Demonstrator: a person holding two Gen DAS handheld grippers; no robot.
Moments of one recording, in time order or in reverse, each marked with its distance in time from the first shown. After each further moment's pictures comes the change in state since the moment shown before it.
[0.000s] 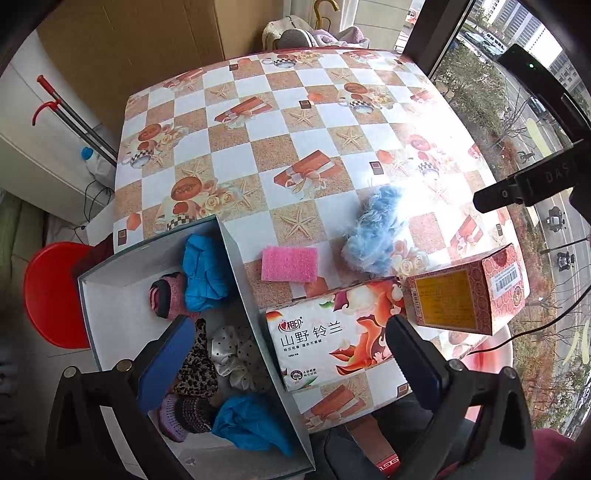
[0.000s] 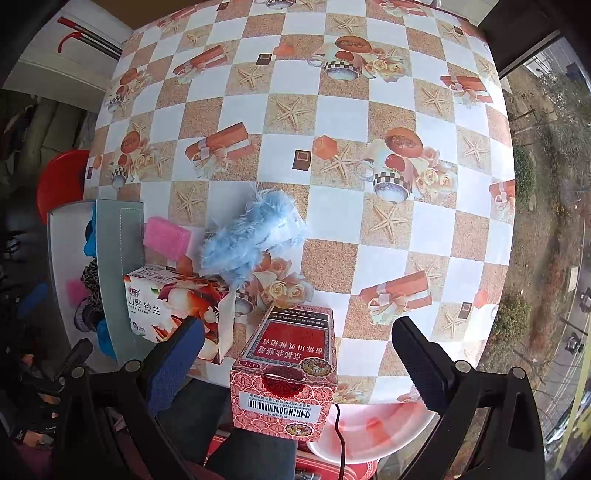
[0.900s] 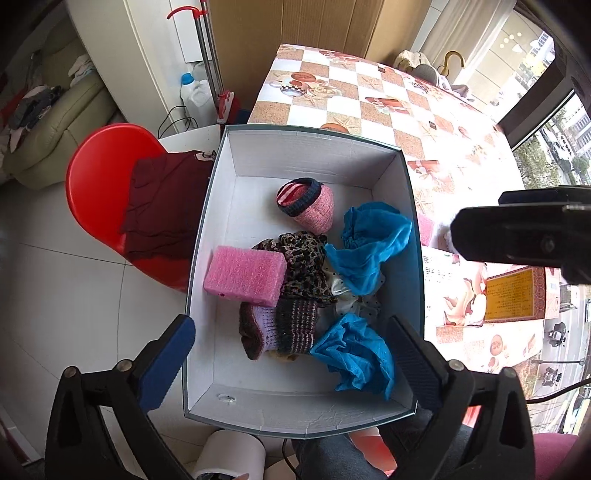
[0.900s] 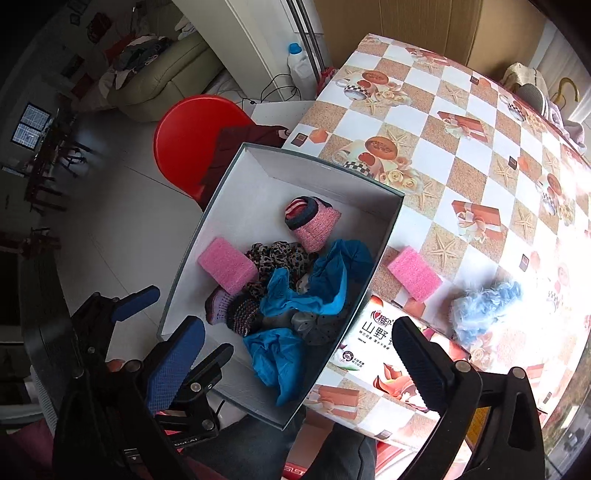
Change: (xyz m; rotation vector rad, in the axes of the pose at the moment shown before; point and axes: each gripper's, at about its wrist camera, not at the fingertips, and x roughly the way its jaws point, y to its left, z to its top) left arm -0.018 0.128 -0.143 -0.426 -0.086 0.040; right arm -0.011 0.270 -0.059 -0.365 -0.216 0.160
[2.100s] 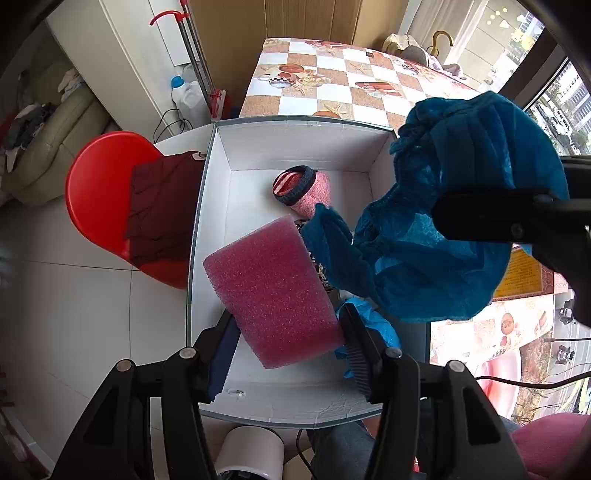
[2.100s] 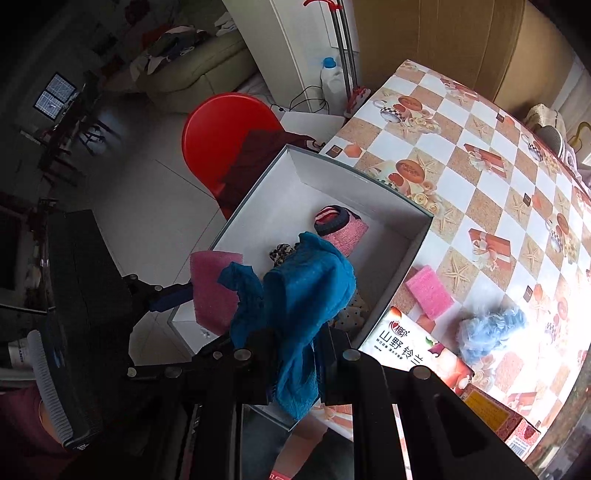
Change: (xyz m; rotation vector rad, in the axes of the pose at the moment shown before) left arm 0.003 -0.009 -0.007 0.087 0.046 0.043; right arm -0.003 0.040 -0.015 -0.160 -0.061 -0.001
